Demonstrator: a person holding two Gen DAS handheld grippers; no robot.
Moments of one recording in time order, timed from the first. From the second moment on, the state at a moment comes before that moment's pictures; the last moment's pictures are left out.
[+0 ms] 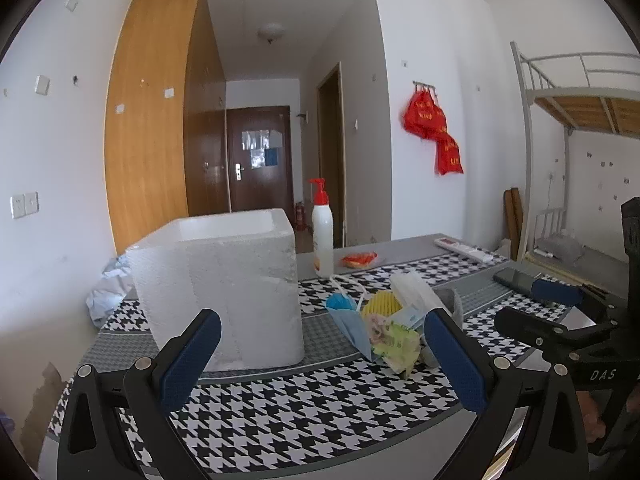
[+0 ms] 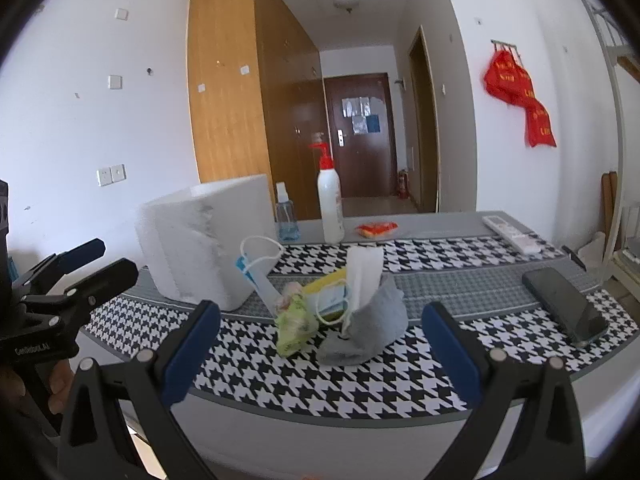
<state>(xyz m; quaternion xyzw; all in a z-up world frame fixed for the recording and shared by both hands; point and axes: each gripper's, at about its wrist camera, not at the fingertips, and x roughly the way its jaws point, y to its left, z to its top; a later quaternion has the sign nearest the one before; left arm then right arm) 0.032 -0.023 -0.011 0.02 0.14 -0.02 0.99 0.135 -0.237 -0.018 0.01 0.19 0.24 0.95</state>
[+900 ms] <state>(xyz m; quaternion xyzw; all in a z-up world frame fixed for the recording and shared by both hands) 0.101 -0.043 -0.043 0.00 0.24 -0.02 0.97 0.171 -0.244 -0.027 -0.02 0.22 0.23 0.95</state>
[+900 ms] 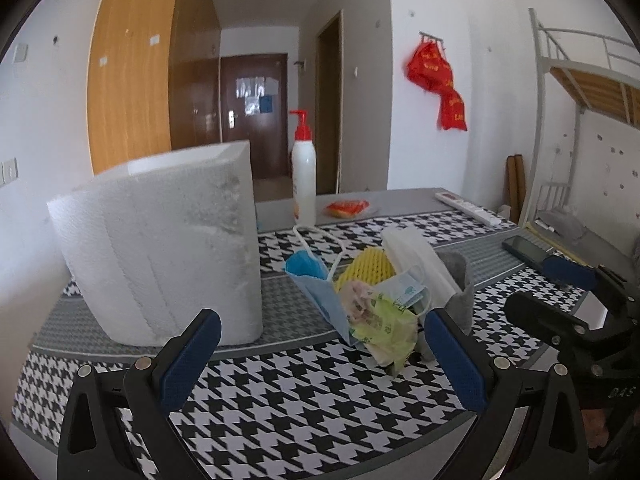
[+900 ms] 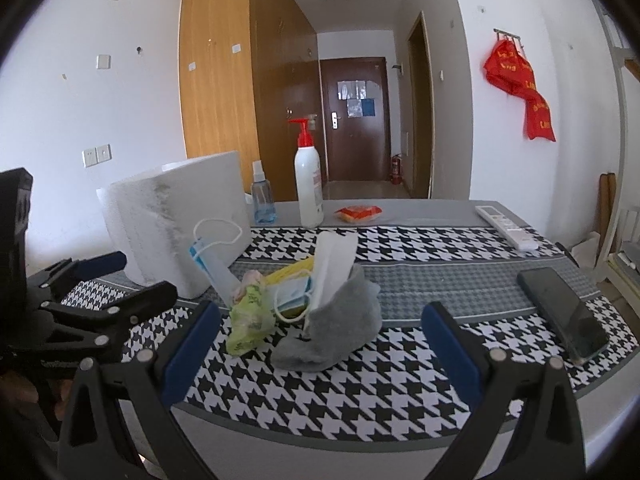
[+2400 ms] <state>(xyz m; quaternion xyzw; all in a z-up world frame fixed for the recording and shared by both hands) 0.195 -0.036 -0.059 -0.09 0.32 0.05 0.94 0.266 -0.217 -0.024 -0.06 0.31 0.27 0.91</state>
